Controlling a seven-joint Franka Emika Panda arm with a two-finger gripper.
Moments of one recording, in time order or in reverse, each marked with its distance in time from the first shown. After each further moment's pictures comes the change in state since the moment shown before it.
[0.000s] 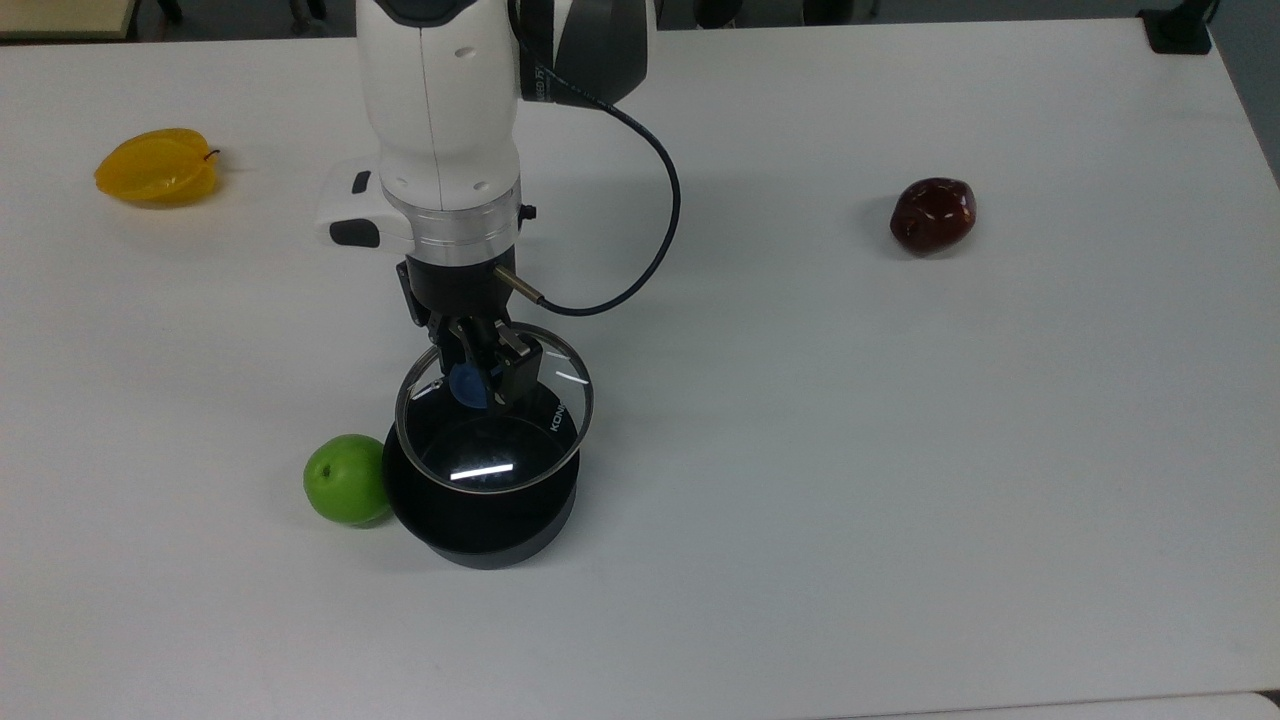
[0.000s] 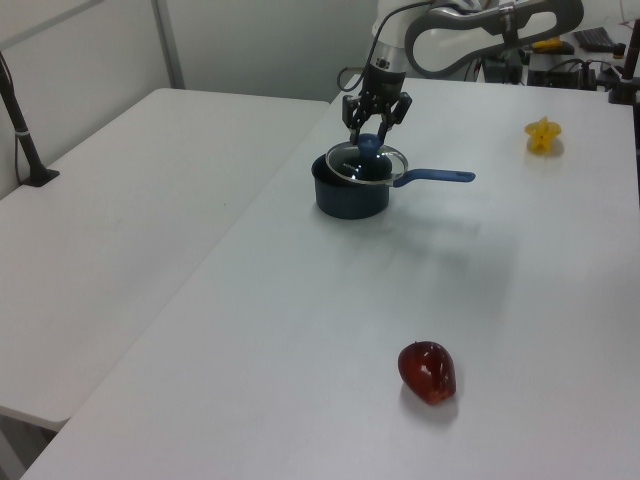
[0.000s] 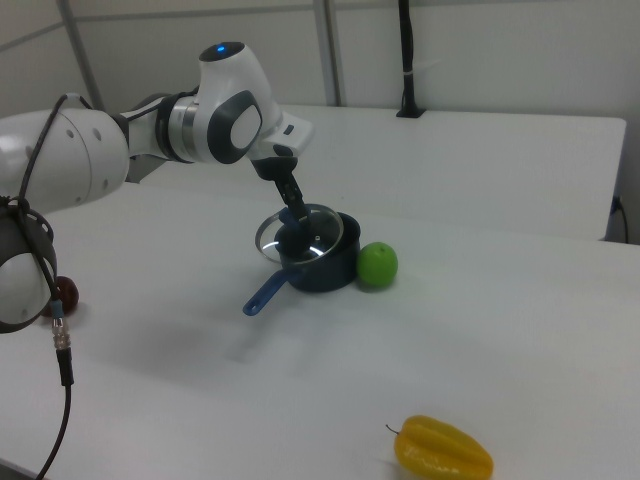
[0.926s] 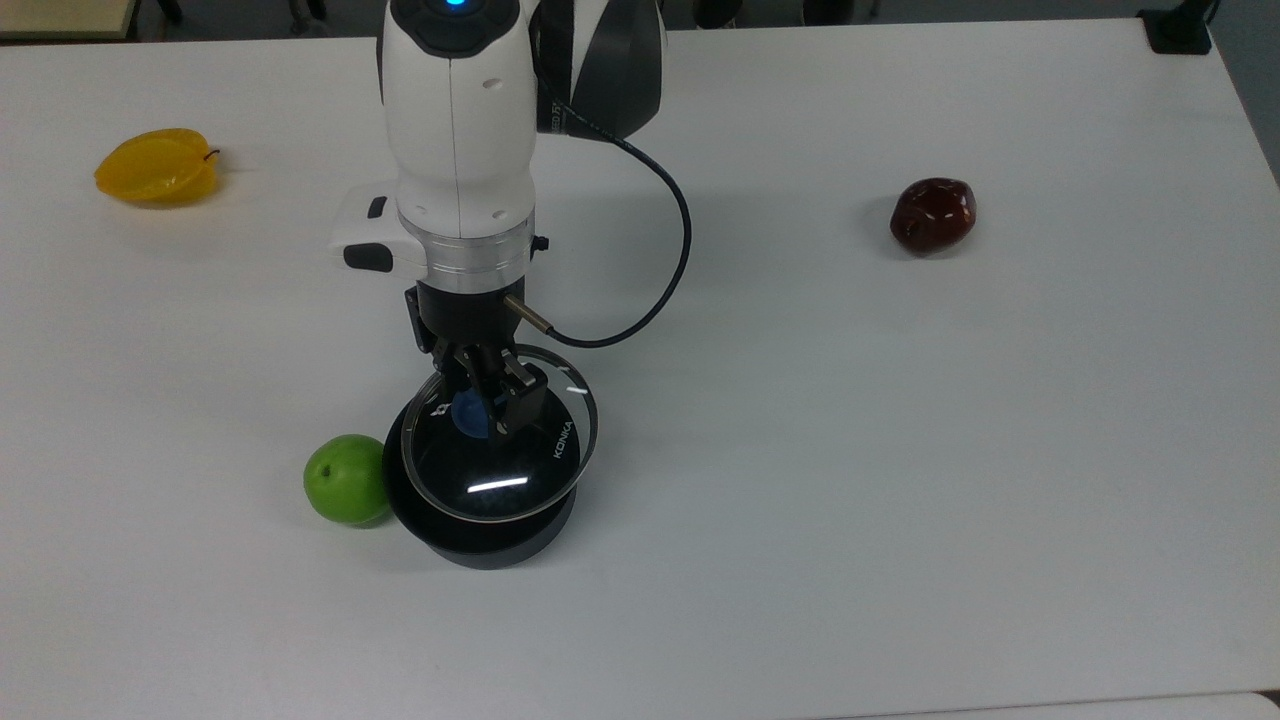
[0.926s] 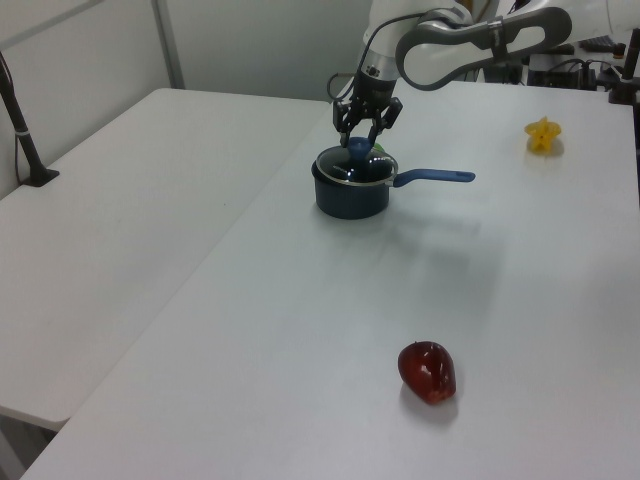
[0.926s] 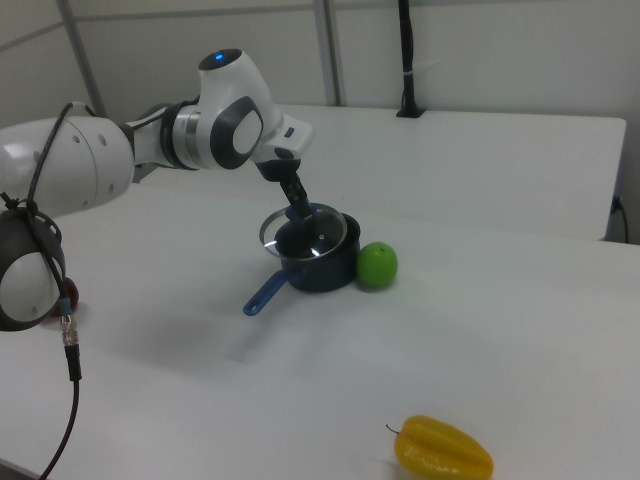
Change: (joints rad) arm 0.065 0.060 -0.074 0.051 0.000 0.056 0.042
